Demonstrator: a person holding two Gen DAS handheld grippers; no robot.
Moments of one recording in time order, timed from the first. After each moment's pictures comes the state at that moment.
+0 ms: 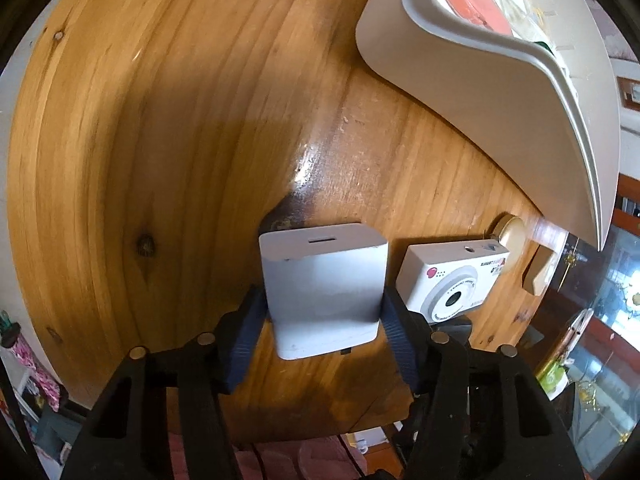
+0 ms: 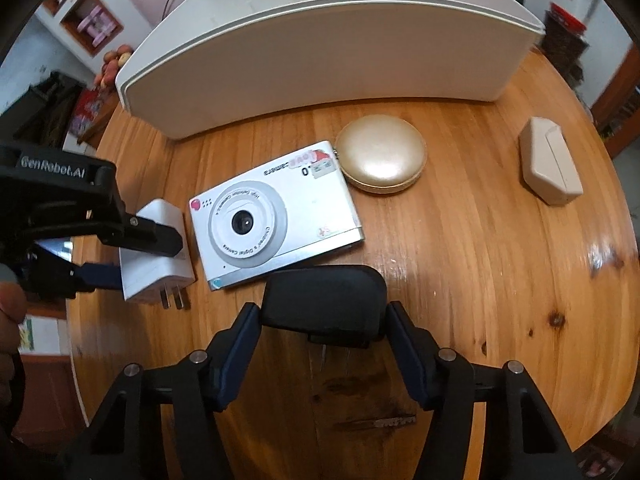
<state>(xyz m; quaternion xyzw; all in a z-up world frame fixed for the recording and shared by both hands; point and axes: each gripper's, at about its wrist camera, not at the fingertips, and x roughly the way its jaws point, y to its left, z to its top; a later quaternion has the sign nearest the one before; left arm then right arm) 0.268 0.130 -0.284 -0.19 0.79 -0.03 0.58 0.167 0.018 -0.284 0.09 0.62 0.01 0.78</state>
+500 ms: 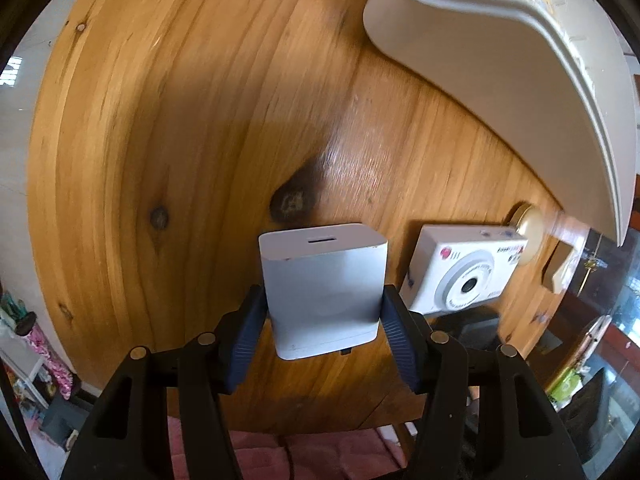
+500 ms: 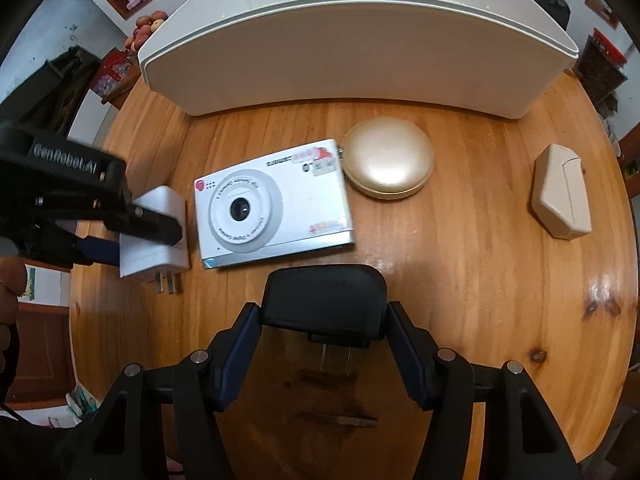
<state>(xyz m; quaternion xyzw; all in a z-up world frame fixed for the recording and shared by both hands) 0.251 0.111 -0.279 -0.16 0.80 0.00 0.57 0.179 -0.009 -0.281 0.06 0.64 0.07 0.77</state>
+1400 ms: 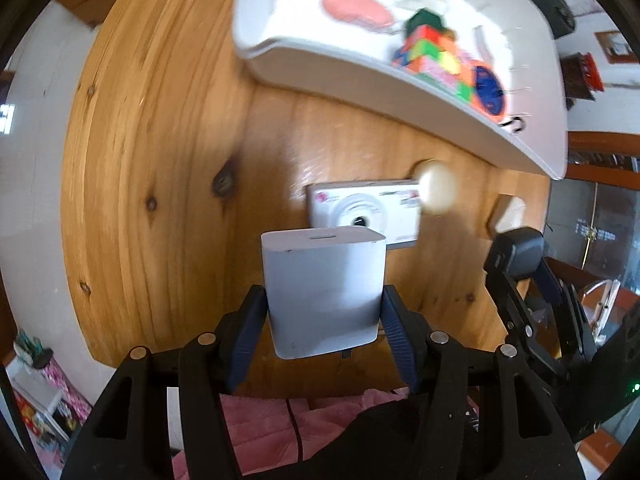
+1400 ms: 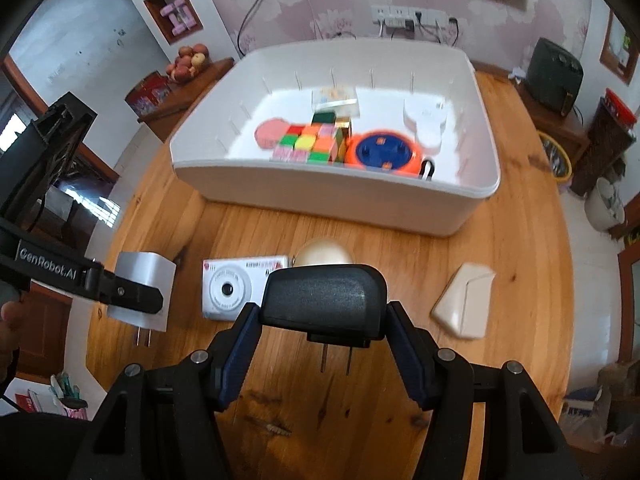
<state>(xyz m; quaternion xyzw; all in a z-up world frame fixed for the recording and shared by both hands) 0.236 0.040 -0.194 -0.11 0.77 -0.04 0.63 0.195 -0.067 -0.200 0.03 0.54 0.13 0.83</state>
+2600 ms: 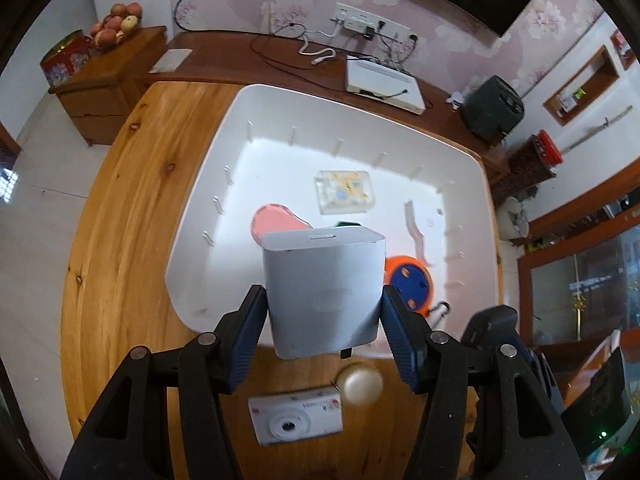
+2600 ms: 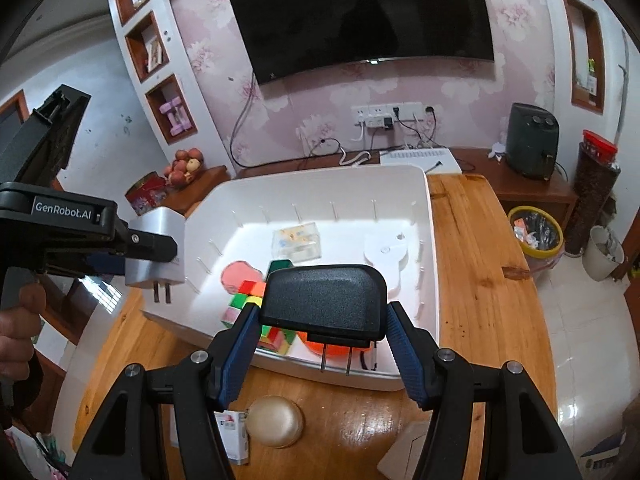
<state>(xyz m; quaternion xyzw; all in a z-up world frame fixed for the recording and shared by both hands) 0.331 0.026 -0.138 -0.12 0.57 -0.04 0.81 0.254 -0.113 -0.190 0.08 0.39 0.10 0.91</state>
